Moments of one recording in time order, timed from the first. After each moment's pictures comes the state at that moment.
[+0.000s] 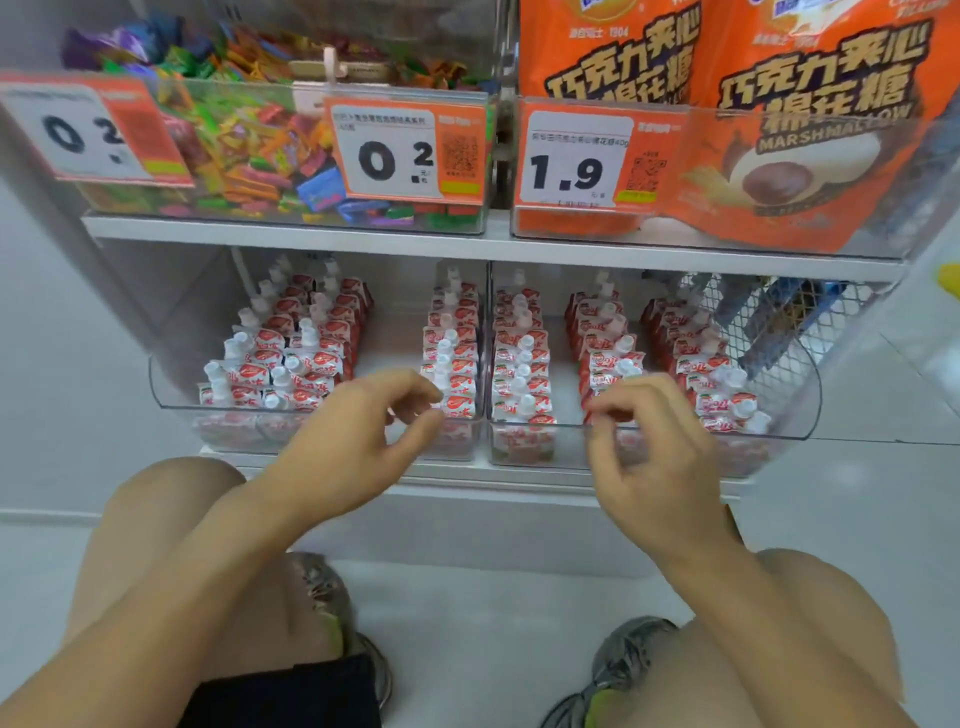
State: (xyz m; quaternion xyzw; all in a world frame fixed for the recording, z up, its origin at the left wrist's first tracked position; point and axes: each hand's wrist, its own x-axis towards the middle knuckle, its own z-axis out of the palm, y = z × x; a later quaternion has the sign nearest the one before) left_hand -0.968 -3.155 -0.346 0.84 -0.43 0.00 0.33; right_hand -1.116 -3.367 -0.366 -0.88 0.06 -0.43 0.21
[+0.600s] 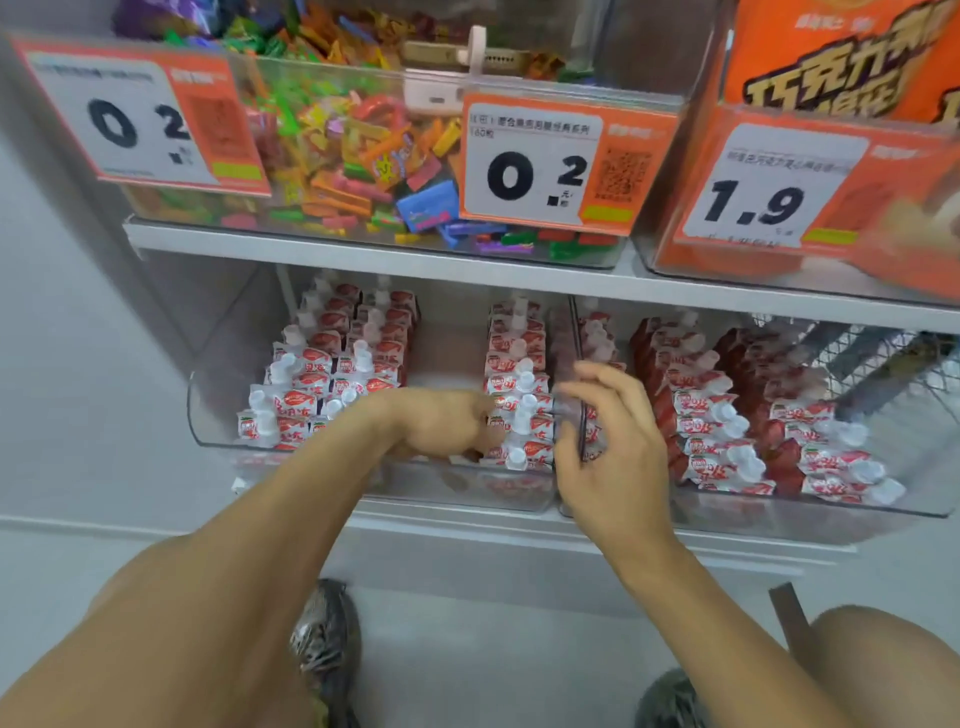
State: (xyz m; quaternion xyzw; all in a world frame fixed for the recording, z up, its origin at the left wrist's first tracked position) left_hand -0.845 -3.193 -0.390 0.77 -0.26 -0.50 0.30; right_hand -0.998 -3.316 -0.403 -0.88 0.14 -0.36 0.28
